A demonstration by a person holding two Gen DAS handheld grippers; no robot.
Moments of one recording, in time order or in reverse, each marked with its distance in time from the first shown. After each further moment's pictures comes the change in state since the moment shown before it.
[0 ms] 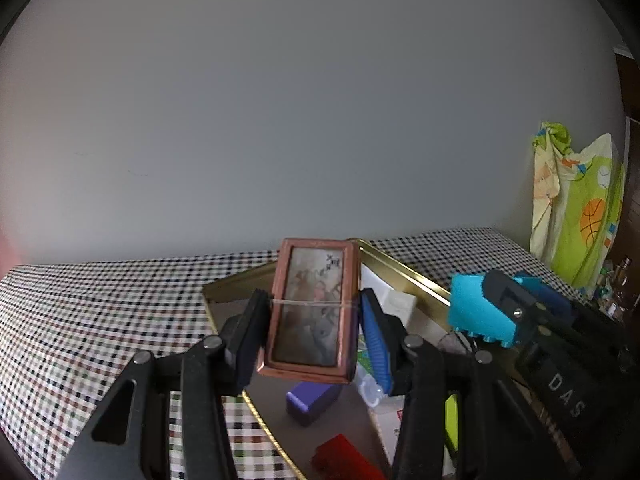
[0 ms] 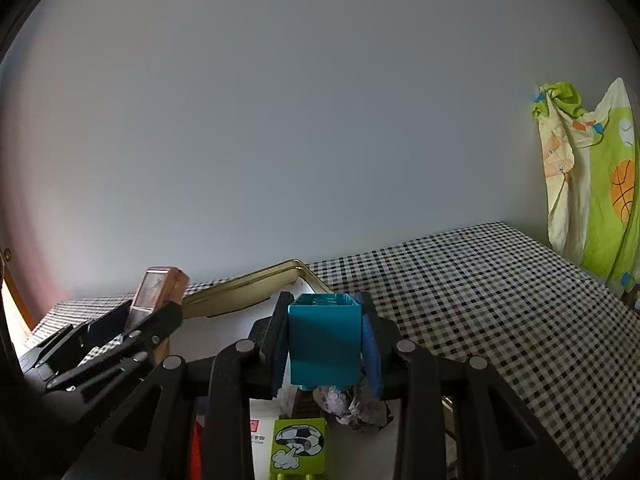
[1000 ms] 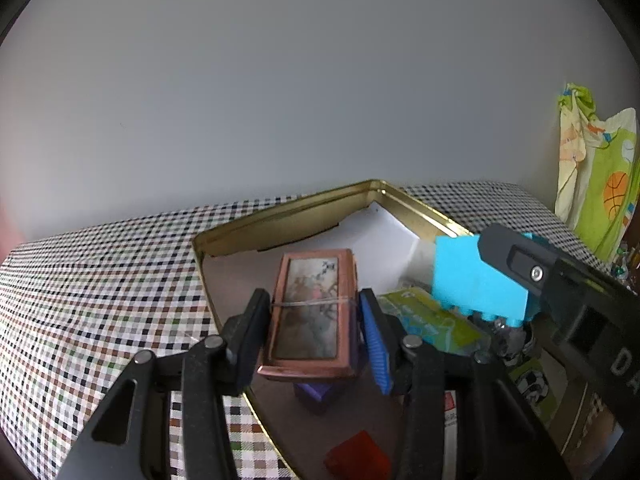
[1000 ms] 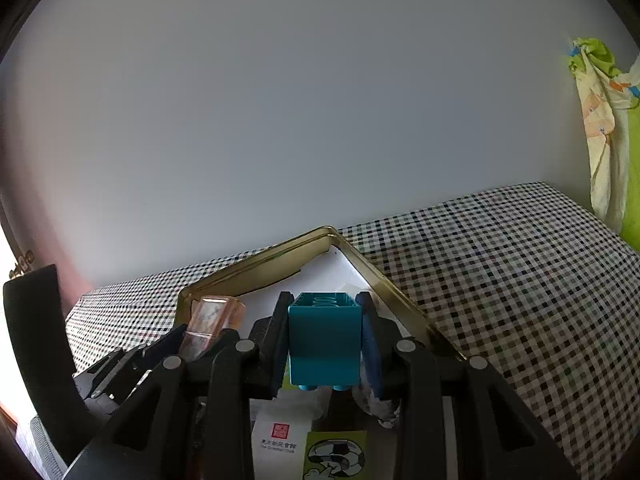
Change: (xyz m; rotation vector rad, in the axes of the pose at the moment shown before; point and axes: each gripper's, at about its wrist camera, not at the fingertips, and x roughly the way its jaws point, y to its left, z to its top) left arm 0.049 -0.039 -0.012 0.009 0.174 0.042; right arm 0.040 0.003 0.004 0.045 0.151 0.144
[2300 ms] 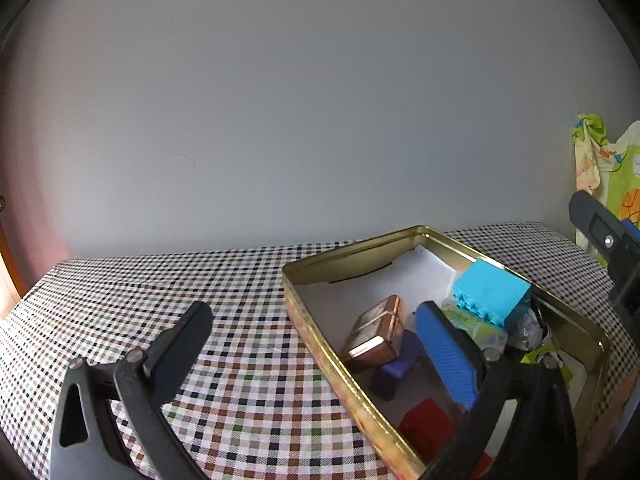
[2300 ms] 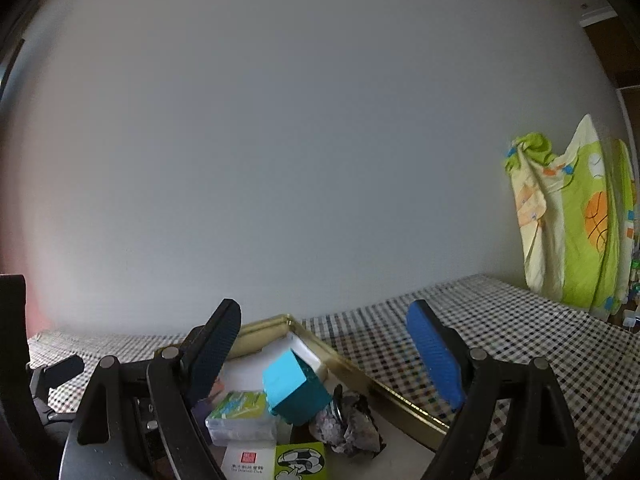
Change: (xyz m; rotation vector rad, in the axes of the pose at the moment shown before) left arm -0.073 0.048 -0.021 -0.010 -0.214 0.137; right arm -0.061 0.020 -0.018 -0.073 -0.460 -0.237
